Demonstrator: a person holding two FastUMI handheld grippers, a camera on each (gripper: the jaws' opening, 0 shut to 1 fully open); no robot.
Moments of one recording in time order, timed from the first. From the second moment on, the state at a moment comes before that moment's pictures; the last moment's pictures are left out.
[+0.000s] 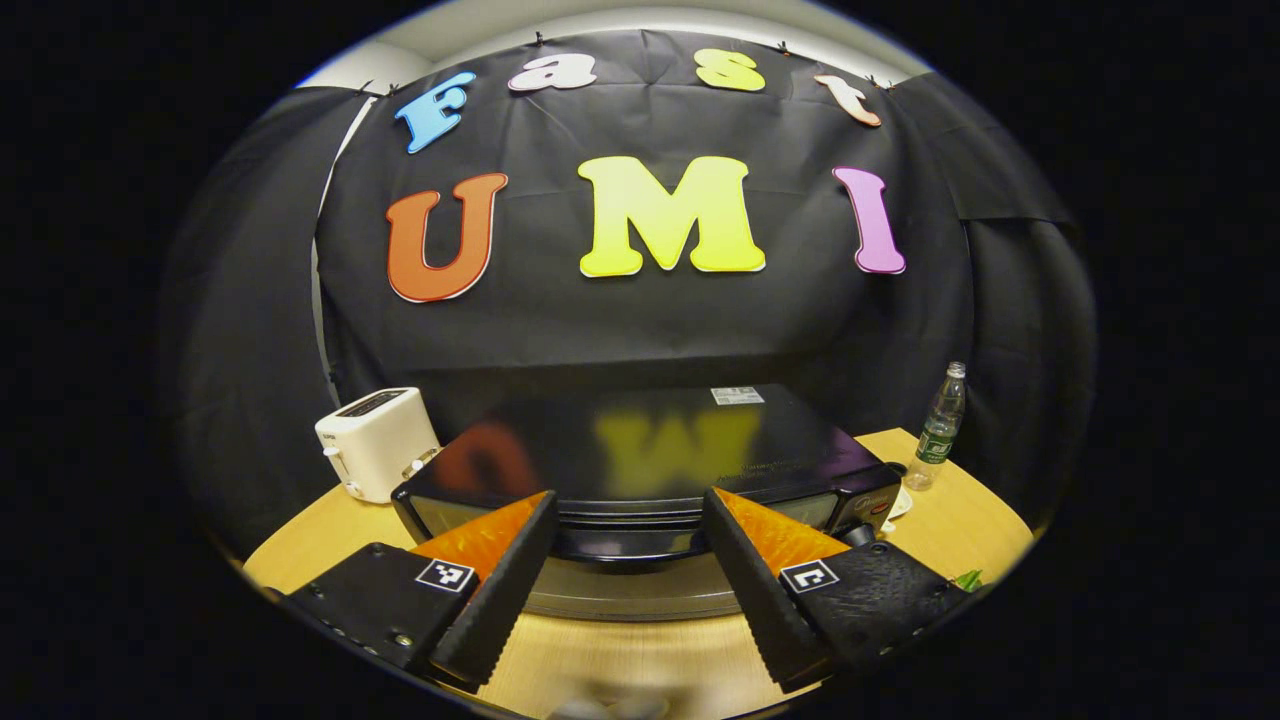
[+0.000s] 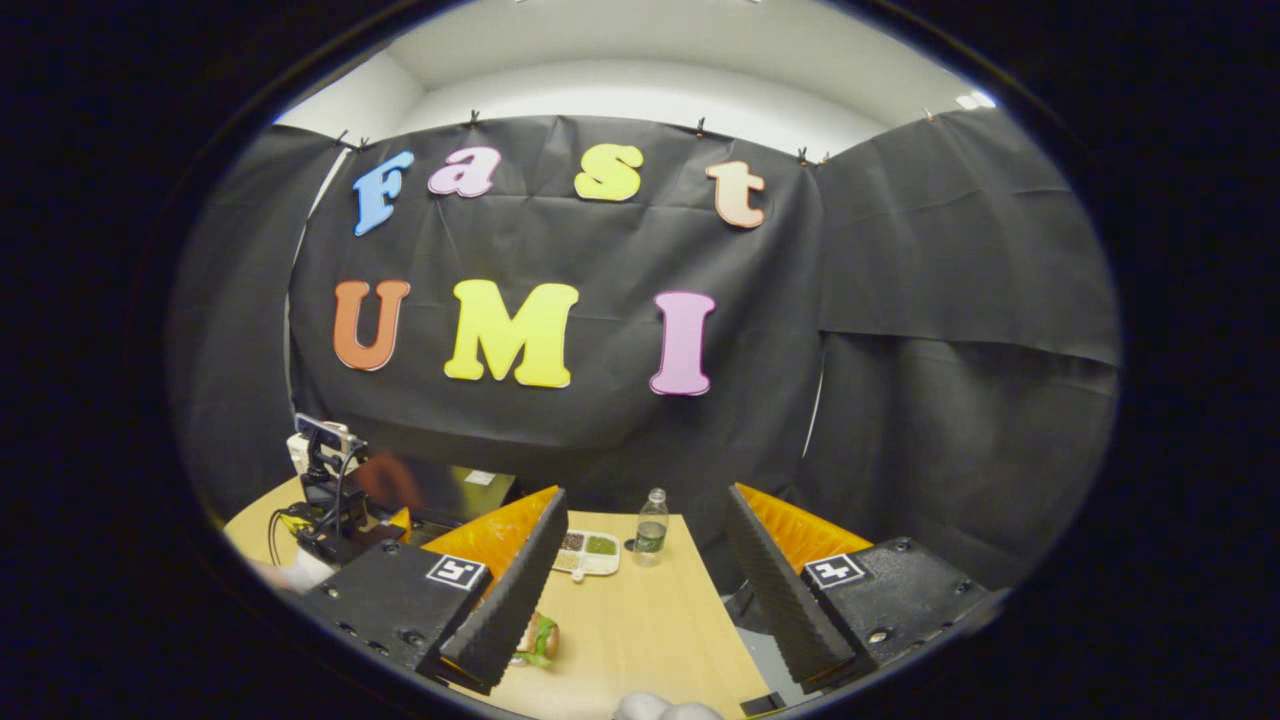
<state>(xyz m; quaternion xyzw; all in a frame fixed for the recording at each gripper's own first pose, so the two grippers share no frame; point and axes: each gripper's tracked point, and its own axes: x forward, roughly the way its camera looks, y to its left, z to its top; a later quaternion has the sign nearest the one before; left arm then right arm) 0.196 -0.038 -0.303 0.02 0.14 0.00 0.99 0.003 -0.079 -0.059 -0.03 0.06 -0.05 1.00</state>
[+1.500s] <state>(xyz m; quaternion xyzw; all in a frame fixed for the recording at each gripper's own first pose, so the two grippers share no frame) 0.083 -0.033 -0.353 0.02 0.19 0.00 0.98 -0.041 -0.058 -0.086 -0.03 0.08 -0.02 1.00</state>
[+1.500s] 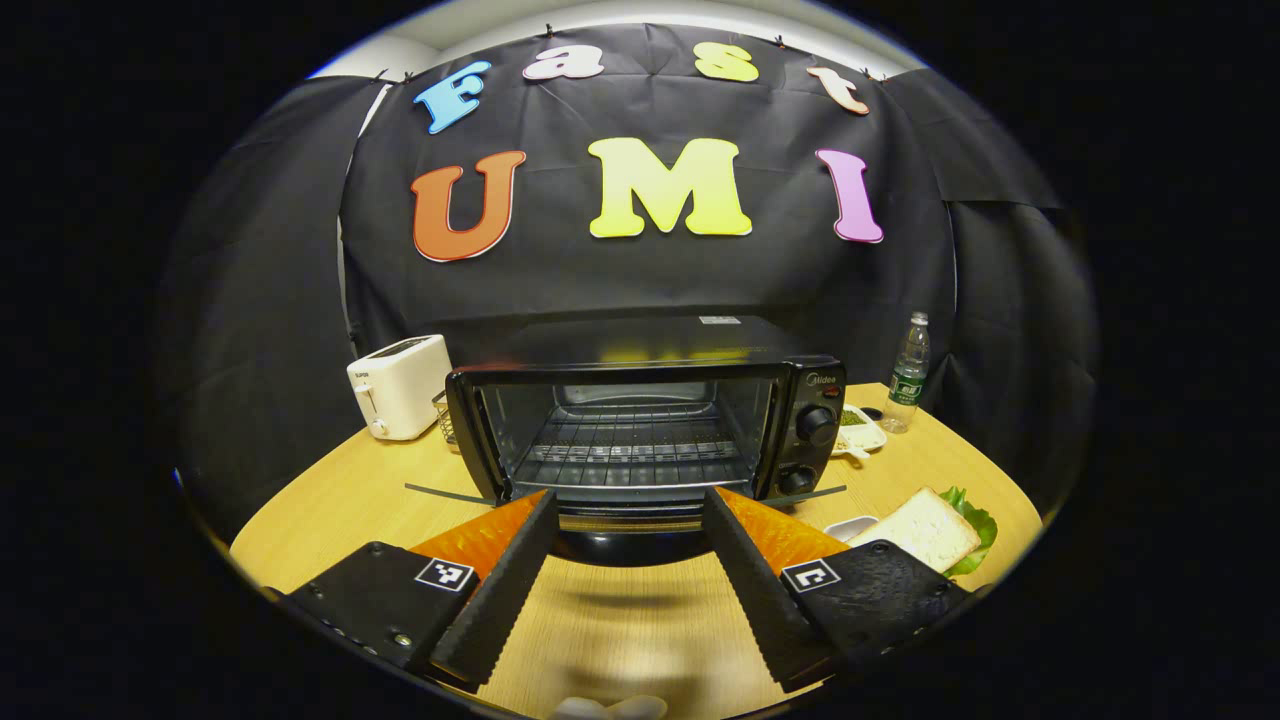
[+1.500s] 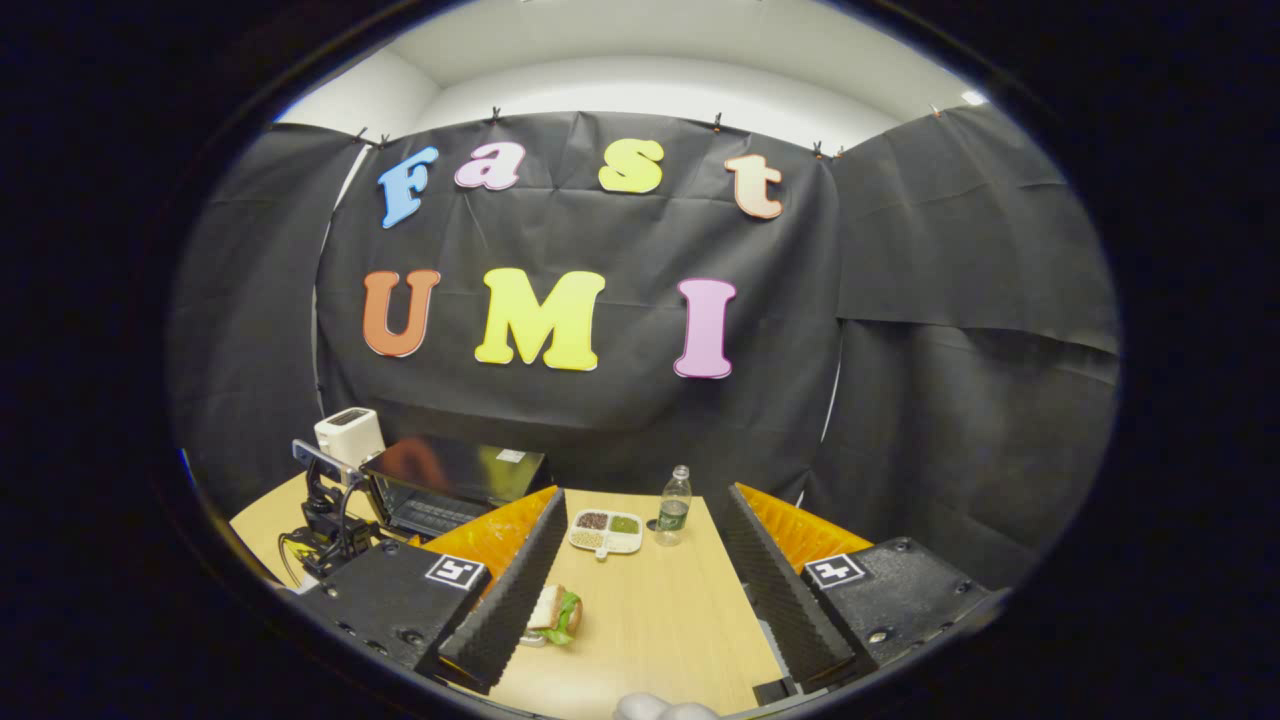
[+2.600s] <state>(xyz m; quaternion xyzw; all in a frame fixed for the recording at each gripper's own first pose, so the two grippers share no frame) 0.024 -0.029 -0.448 0.00 0.29 -0.02 0.96 -0.057 -0.045 -0.122 -0.03 0.11 -0.01 0.99</state>
